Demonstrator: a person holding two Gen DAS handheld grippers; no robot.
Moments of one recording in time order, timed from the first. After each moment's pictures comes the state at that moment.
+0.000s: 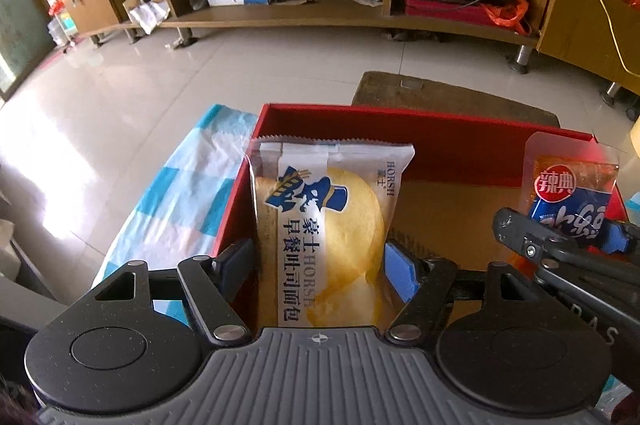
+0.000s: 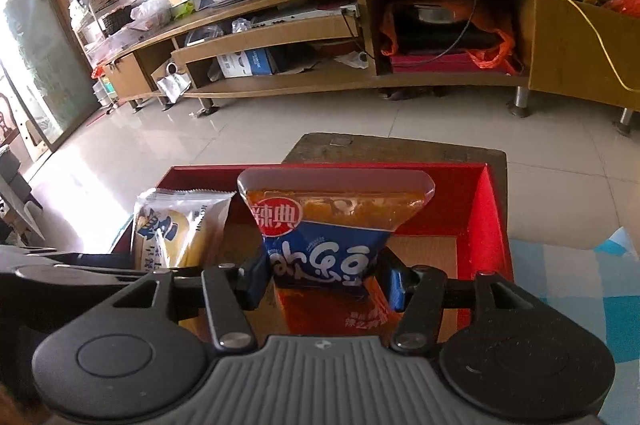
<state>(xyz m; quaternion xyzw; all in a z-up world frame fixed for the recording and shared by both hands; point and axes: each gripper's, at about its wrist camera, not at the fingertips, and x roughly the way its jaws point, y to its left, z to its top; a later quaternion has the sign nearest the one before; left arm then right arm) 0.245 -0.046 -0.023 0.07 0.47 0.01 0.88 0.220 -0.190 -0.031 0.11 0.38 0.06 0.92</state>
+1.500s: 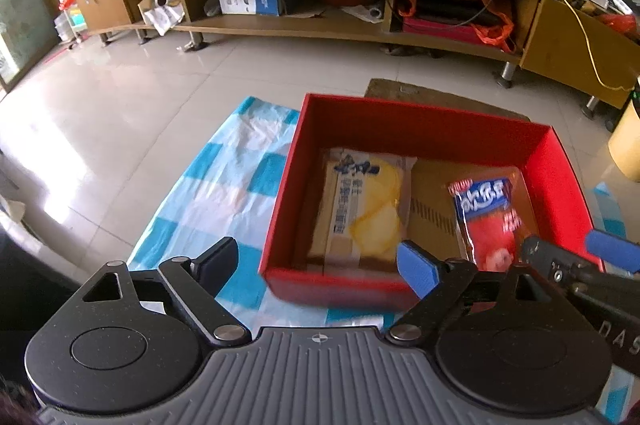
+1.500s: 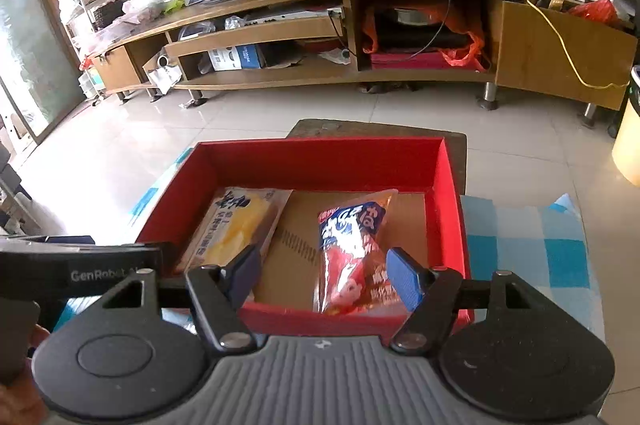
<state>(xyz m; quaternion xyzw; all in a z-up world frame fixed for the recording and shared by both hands) 0.173 -0.009 0.019 0.05 0.46 -0.01 0.89 0.143 -0.174 0.013 0.10 0.39 0.03 0.92</state>
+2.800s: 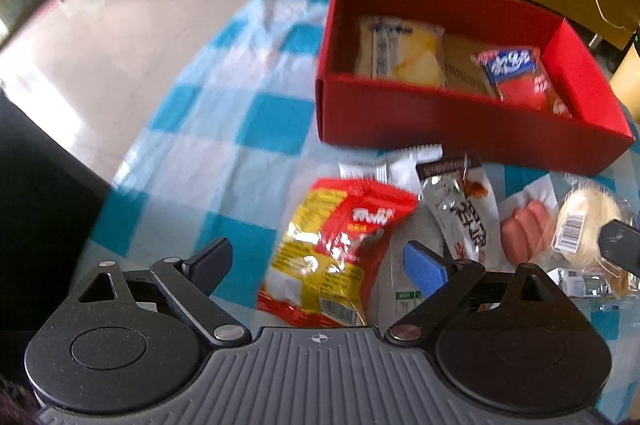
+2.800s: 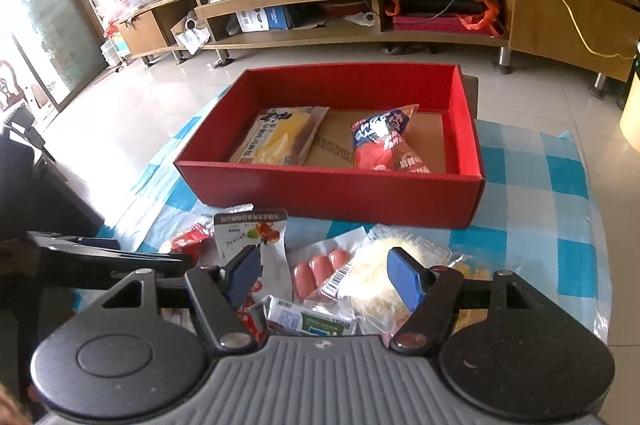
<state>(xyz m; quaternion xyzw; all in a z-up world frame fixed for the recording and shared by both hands) 0.120 0.041 -0.038 0.04 0.55 -0.02 0.83 0.059 -0.155 0.001 0.09 0.43 0.06 0.90</state>
